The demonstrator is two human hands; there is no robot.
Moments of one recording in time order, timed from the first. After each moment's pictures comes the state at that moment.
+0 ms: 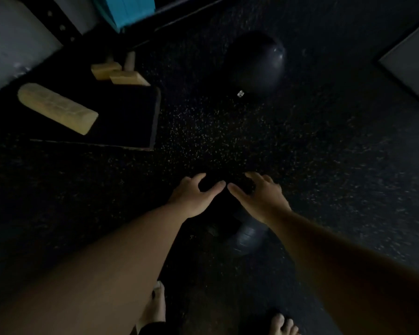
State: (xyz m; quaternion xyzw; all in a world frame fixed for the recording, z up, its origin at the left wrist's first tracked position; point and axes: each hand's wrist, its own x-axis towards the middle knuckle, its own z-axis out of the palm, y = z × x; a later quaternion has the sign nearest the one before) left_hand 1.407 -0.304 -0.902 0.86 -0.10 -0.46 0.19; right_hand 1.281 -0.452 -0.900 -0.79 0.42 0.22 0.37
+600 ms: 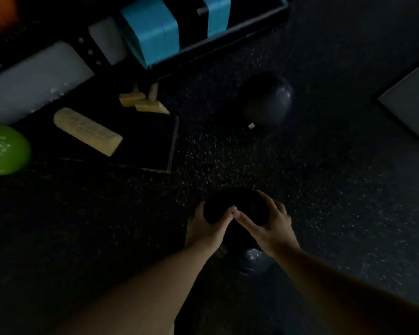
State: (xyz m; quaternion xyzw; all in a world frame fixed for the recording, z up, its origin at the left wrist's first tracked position) left_hand 1.375 -0.296 -0.845 0.85 0.09 -0.41 0.32; right_hand 1.279 -0.432 -0.839 -0.76 0.43 0.12 0.46
